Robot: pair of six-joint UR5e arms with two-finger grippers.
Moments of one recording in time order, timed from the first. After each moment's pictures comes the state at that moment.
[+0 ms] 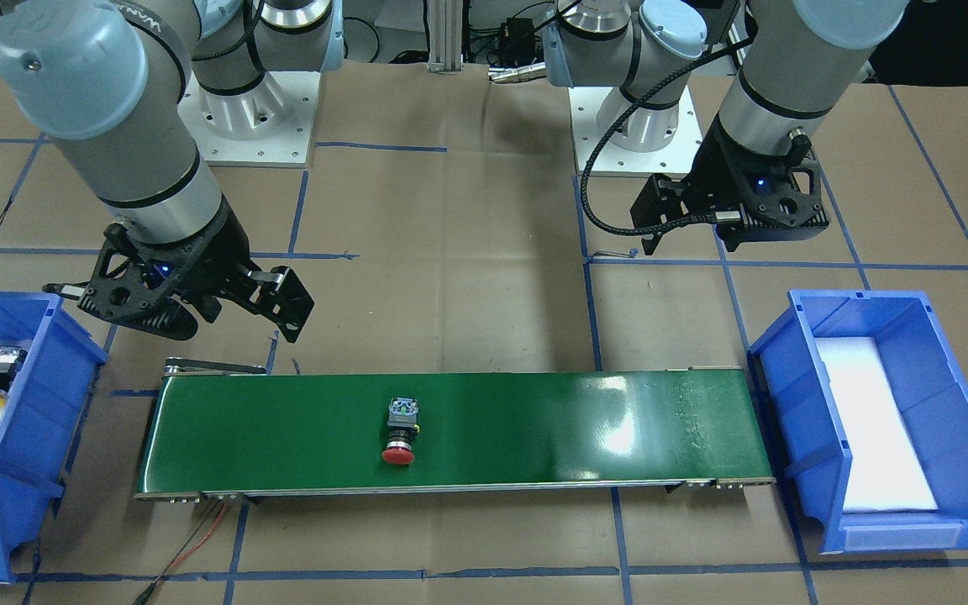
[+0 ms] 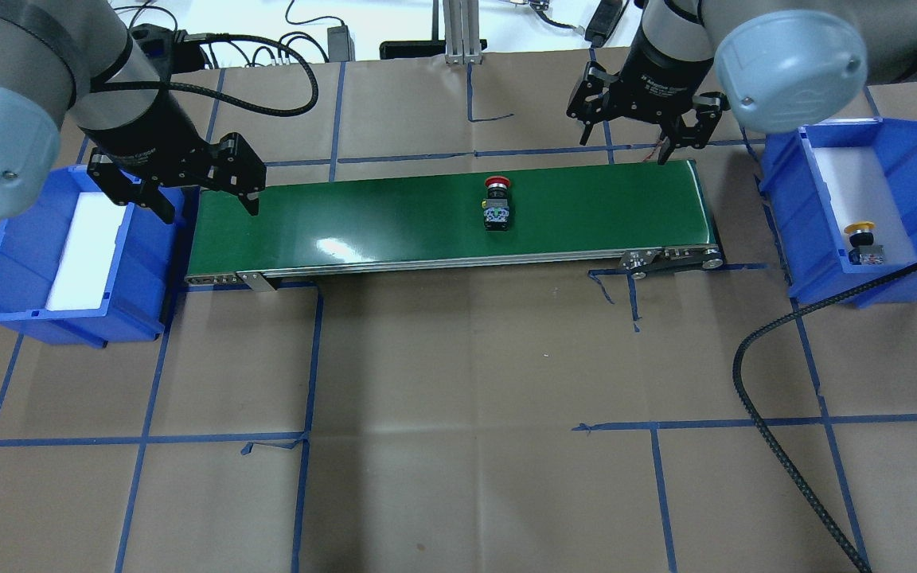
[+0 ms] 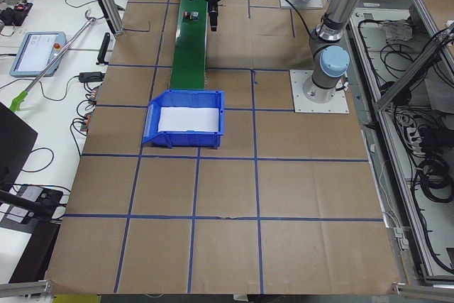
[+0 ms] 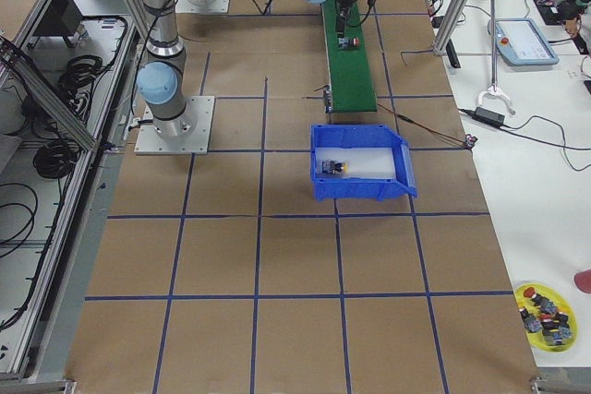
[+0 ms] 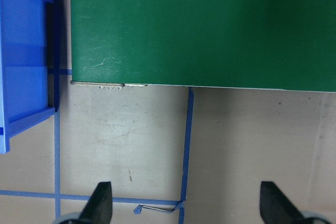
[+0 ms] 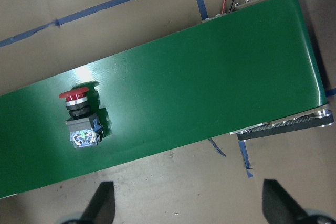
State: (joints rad) left arm -1.52 -1.58 -1.65 -1.49 1.57 -0.01; right arm 1.64 -1.37 1.54 -1.80 -1.49 0.36
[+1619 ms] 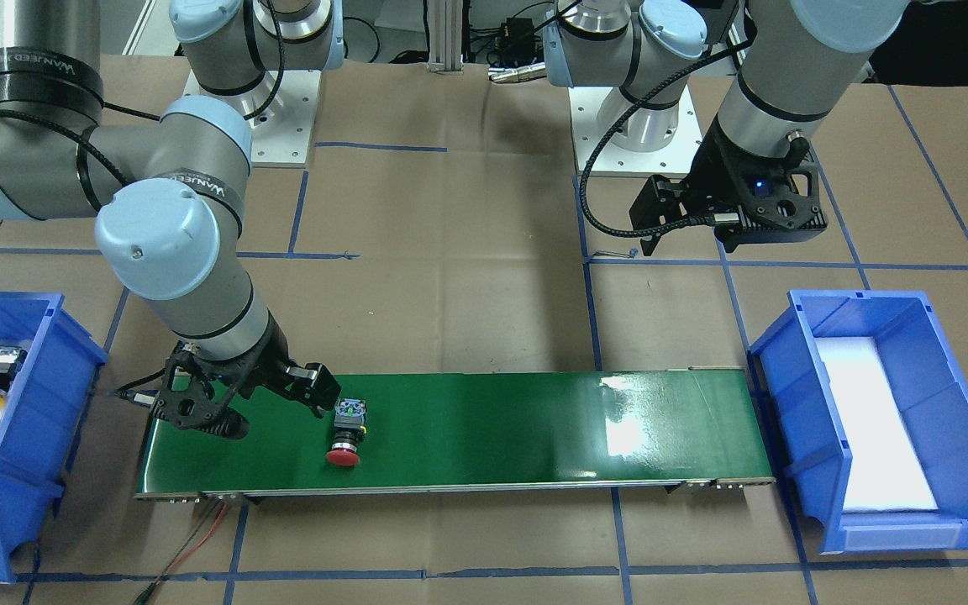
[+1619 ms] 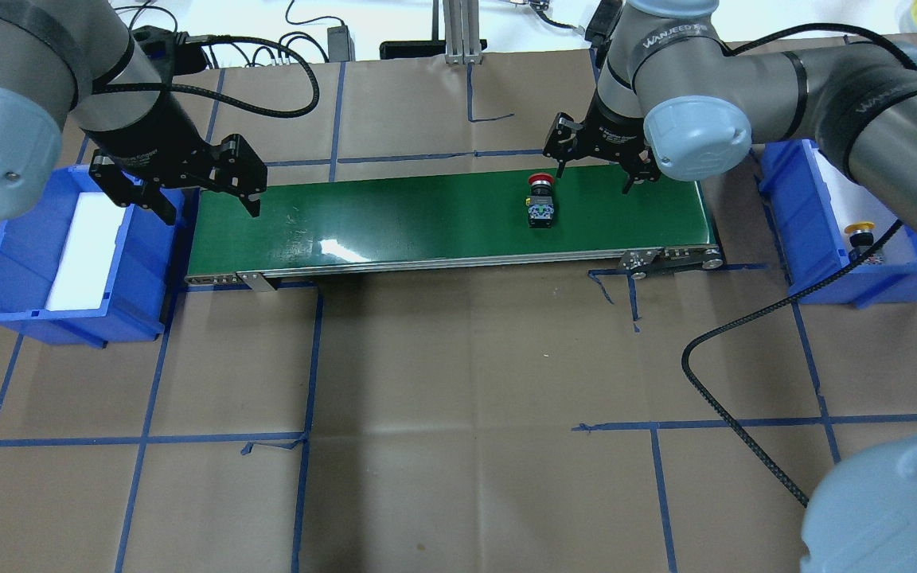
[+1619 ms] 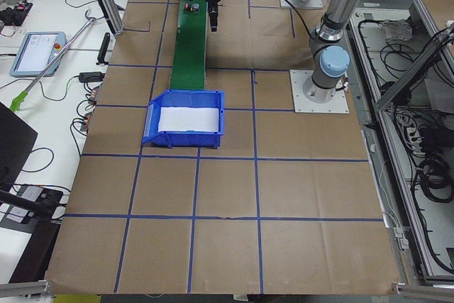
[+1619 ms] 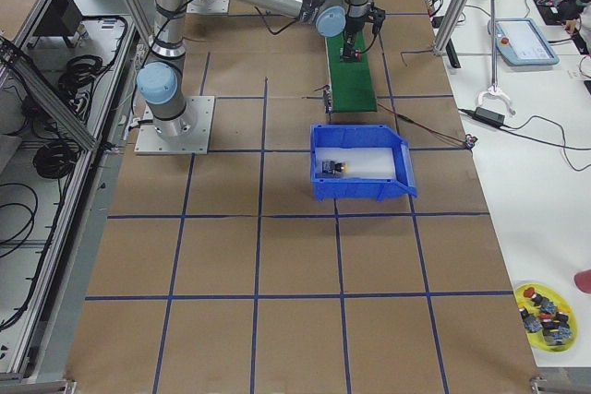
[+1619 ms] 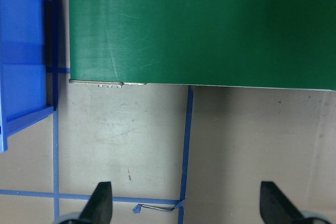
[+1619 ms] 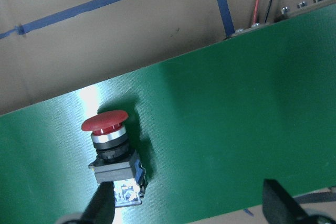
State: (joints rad) left arm -1.52 -1.58 -1.65 -1.49 1.57 -0.01; right arm 1.65 -1.19 1.58 -2.03 -1.50 0.37
